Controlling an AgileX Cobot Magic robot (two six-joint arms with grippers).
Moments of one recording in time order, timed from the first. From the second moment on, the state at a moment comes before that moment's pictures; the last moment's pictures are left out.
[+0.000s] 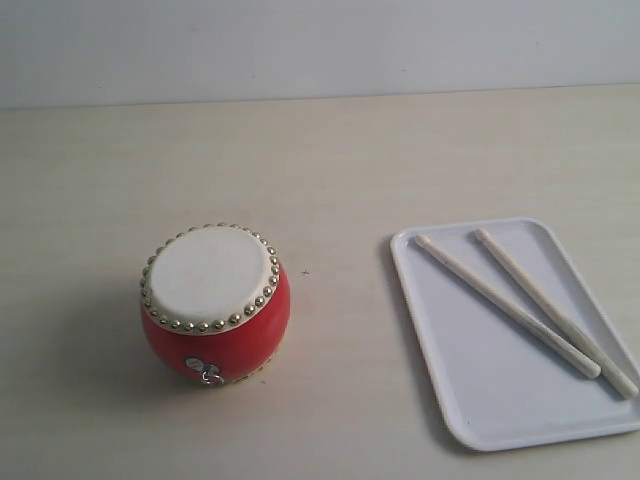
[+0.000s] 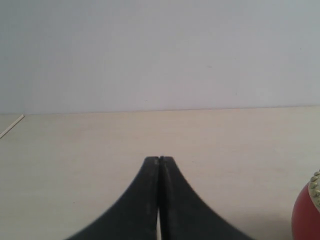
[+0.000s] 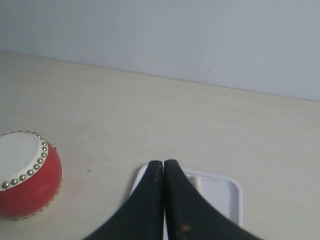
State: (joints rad) left arm -0.05 0.01 0.00 0.09 0.16 -0.05; right arm 0.21 0.45 -0.61 0.31 0.67 -0.31
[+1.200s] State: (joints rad) left arm -0.05 0.01 0.00 0.09 0.16 -0.05; right arm 0.06 0.01 -0.01 0.40 0.06 -0.37
